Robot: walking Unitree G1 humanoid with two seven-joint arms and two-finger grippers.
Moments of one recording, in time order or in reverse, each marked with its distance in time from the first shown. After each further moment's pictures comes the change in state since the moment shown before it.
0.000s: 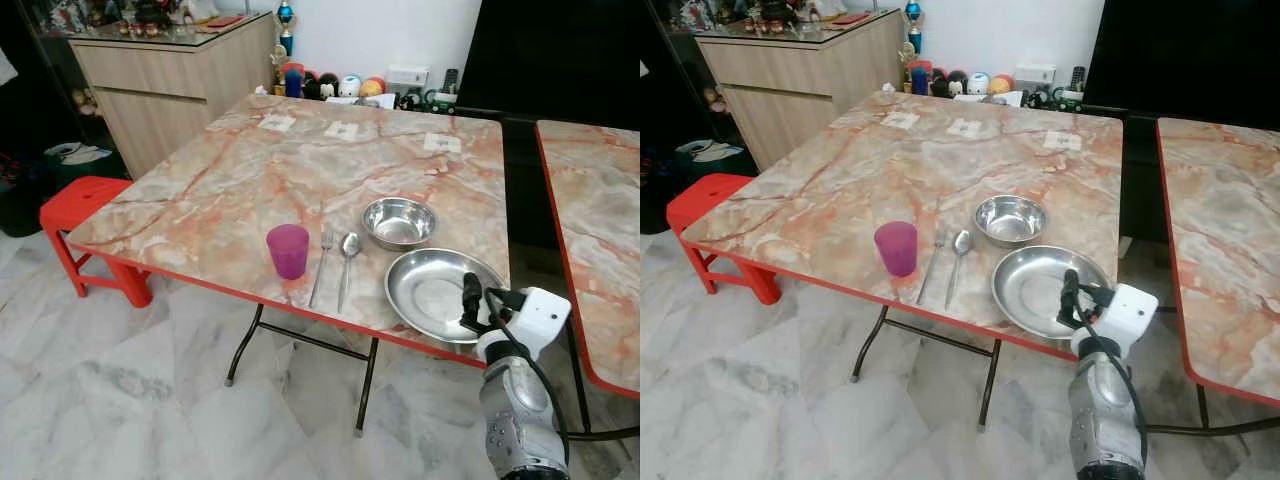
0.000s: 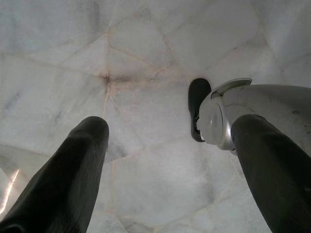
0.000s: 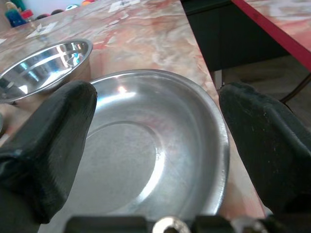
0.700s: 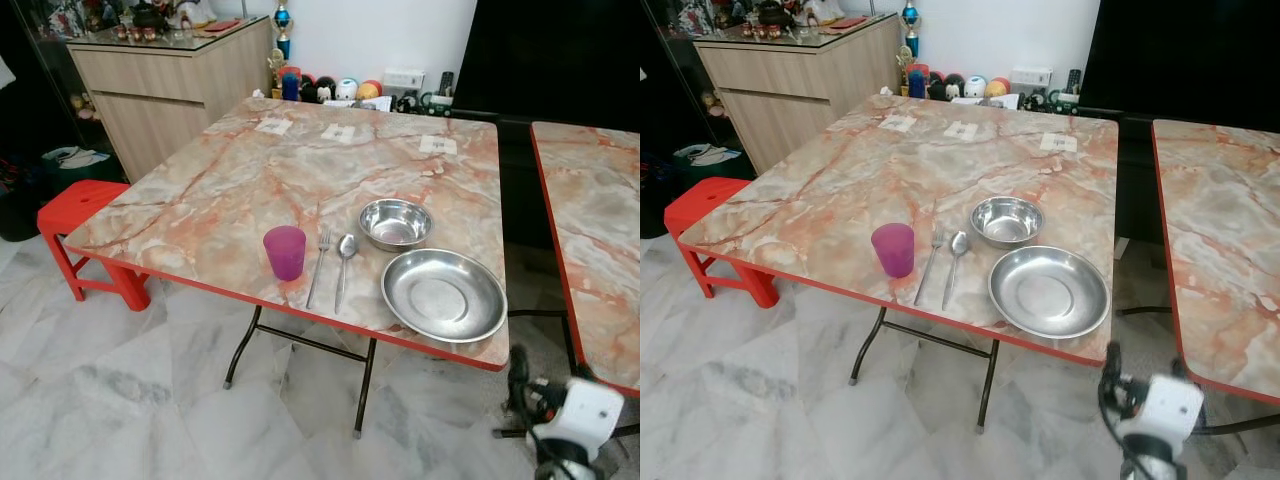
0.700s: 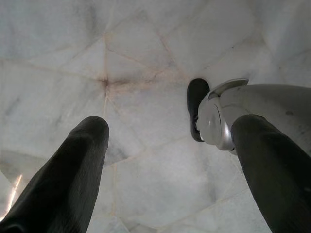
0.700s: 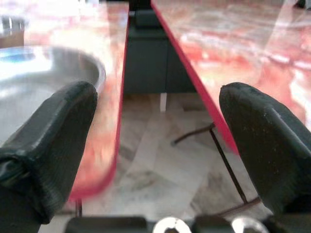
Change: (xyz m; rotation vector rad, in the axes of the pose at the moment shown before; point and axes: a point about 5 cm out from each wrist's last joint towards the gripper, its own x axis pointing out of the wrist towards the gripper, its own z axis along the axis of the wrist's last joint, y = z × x) left arm 0.000 0.000 0.000 0.016 0.004 -0.011; right arm -0.063 -0.058 -0.012 -0.266 -0.128 -0.086
